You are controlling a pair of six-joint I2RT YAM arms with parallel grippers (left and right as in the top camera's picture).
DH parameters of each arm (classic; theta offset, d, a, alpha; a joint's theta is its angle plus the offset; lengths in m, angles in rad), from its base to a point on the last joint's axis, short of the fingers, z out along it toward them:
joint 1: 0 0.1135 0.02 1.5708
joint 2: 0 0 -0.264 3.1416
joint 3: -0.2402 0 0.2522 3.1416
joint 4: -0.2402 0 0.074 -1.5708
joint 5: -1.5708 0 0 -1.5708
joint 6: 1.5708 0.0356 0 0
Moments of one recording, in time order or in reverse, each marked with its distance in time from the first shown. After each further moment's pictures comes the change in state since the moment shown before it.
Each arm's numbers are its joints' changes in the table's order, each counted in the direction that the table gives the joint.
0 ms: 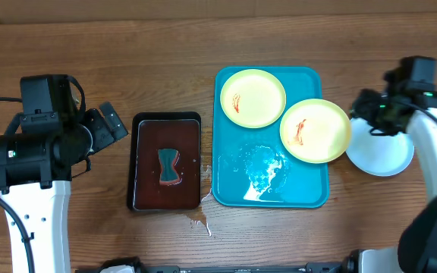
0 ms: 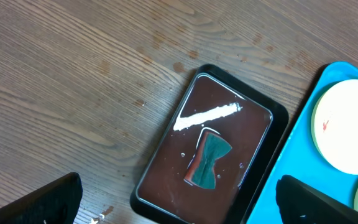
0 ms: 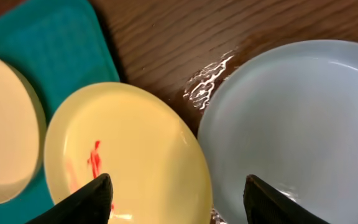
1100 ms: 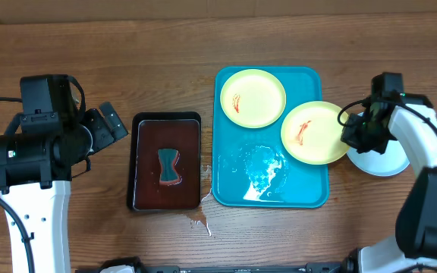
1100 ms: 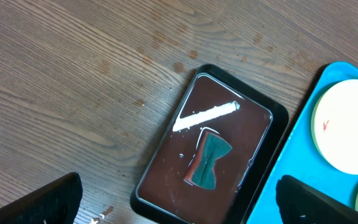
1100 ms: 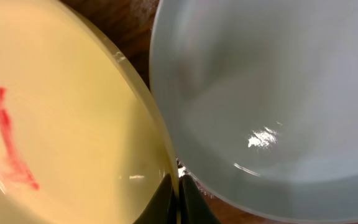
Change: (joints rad) left arm 0.000 0.000 0.000 0.000 0.000 0.000; right arm 0.031 -0.099 0.046 -0.144 -0.052 0.022
